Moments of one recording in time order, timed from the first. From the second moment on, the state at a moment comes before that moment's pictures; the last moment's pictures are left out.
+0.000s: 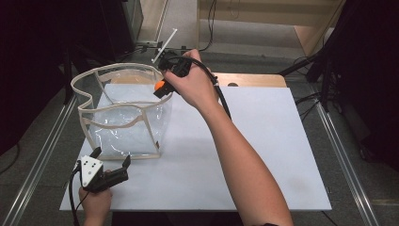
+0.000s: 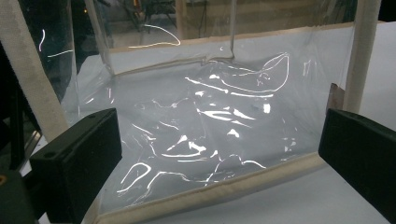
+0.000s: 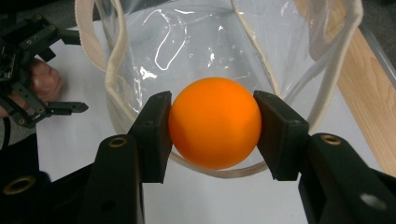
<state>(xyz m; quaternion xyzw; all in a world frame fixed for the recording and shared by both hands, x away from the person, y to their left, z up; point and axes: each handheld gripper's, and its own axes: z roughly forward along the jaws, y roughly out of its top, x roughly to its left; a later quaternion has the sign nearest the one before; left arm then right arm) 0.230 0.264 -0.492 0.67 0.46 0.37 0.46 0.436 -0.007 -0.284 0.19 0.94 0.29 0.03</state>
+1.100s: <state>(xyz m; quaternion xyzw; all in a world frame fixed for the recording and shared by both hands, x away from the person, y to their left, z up) 0.230 0.264 -0.493 0.67 0.46 0.37 0.46 0.413 -0.040 -0.295 0.22 0.93 0.29 0.06</state>
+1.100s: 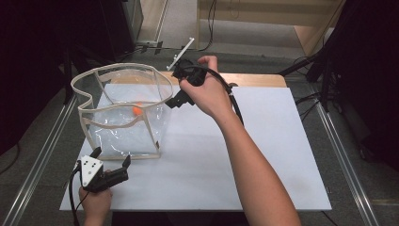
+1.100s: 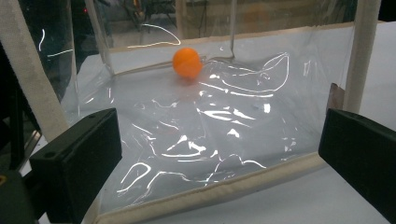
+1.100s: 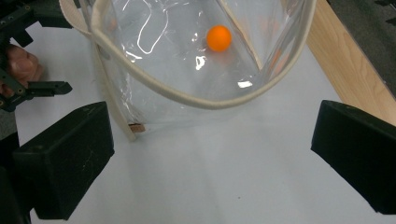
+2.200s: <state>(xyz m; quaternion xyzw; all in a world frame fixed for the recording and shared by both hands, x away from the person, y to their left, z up) 0.230 0.264 -0.493 0.67 0.46 0.37 0.46 0.396 -0.067 -0.340 0.23 0.93 0.30 0.05</state>
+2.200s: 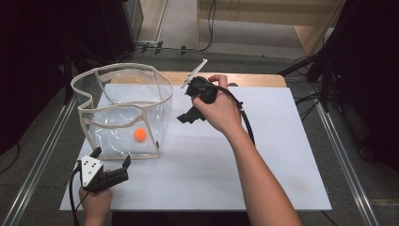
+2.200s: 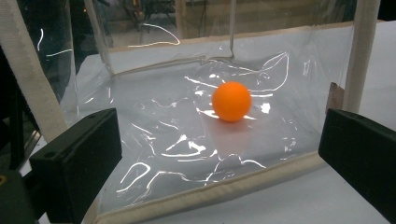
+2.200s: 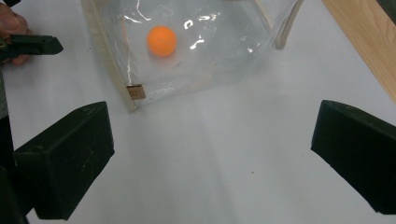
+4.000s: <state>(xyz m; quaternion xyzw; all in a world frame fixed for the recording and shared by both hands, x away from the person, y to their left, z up) 0.230 0.263 -0.493 0.67 0.46 0.37 0.46 0.358 -0.155 -0.410 0.29 0.90 0.32 0.05</state>
